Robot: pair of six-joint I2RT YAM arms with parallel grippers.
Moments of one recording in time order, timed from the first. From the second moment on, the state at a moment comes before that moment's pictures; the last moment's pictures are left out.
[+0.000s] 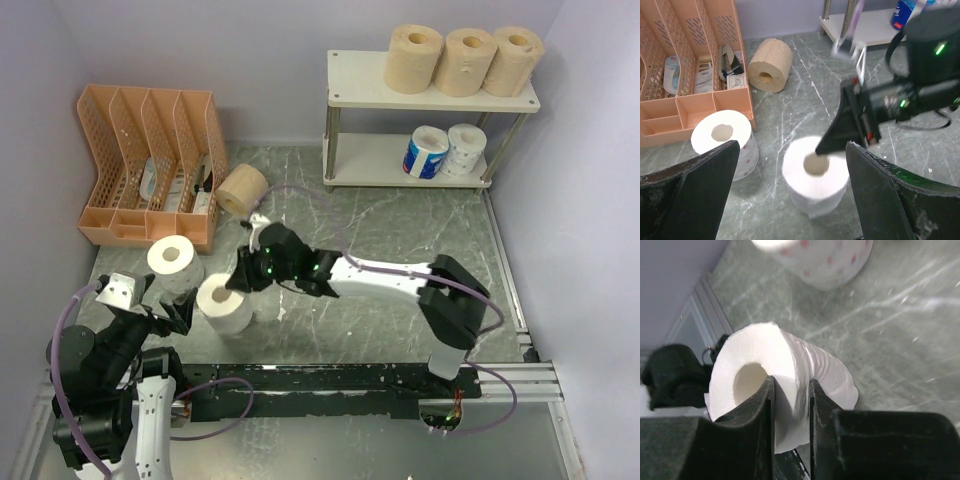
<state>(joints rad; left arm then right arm) 0.16 0.12 0.94 -0.90 0.47 -0.02 1.09 1.80 1.14 0.17 -0.21 0.60</state>
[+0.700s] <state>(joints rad) 0.16 0.12 0.94 -0.90 0.46 -0.03 0.55 1.59 2.00 -0.31 0.23 0.47</state>
